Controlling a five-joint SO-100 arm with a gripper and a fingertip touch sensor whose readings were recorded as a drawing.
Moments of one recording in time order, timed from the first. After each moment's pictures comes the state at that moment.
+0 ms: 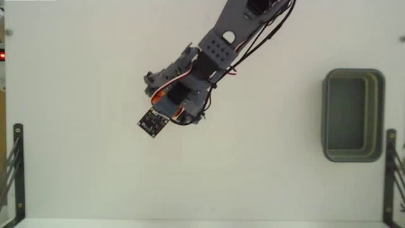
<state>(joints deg) 39.4 100.1 113.3 42.5 -0.3</state>
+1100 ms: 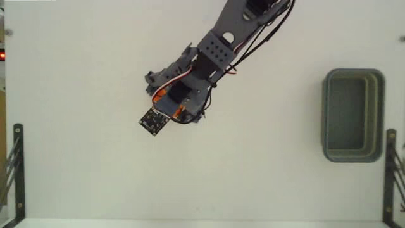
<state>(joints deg) 39.4 99.1 116.2 38.7 -0.3</state>
